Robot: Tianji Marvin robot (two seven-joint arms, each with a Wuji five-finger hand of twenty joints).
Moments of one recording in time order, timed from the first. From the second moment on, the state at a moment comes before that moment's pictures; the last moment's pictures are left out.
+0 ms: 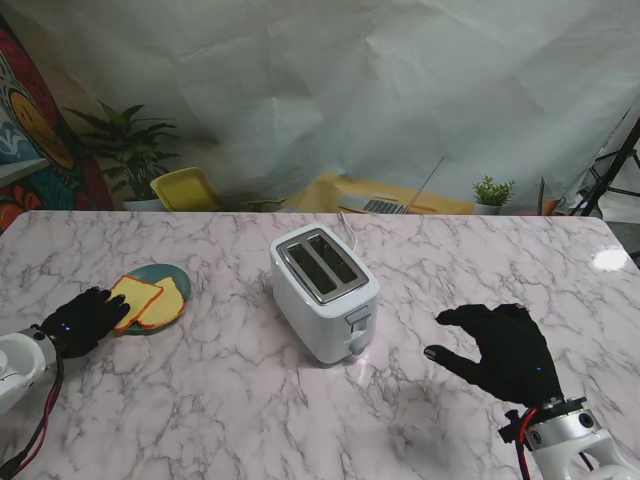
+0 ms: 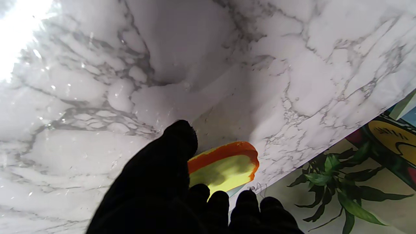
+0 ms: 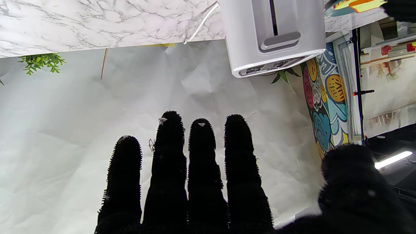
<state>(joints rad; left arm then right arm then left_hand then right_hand) 1.55 -0.90 -1.60 -1.28 1.58 -0.51 -0.08 -2.23 -1.12 1.65 -2.13 -1.00 -0.16 -0.28 1.16 -0.27 0.36 -0.03 0.17 0.35 -0.01 0.22 0.11 0.19 -0.02 0.14 0.04 0.12 0.04 0.31 -0.02 -0.02 0.03 0.17 0.35 -0.12 0.30 -0.12 0.64 0.01 0.47 0.36 0.72 0.09 0.46 0.28 0.77 0.08 0.25 0.31 0.21 0.24 0.93 0.28</state>
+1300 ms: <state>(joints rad) 1.45 -0.88 -1.50 -1.14 1.49 -0.57 0.01 -2.23 -1.12 1.64 -2.13 -0.99 -0.16 -0.27 1.22 -0.29 0.51 -0.06 0.13 0.39 0.50 0.46 0.14 0.22 0.38 0.45 0.08 0.12 0.56 0.59 -0.02 -0.02 0.65 0.33 0.35 -0.11 0.29 -0.12 0.64 0.01 0.47 0.36 0.72 0.09 0.46 0.28 0.77 0.08 0.25 0.31 0.21 0.24 0.93 0.28</state>
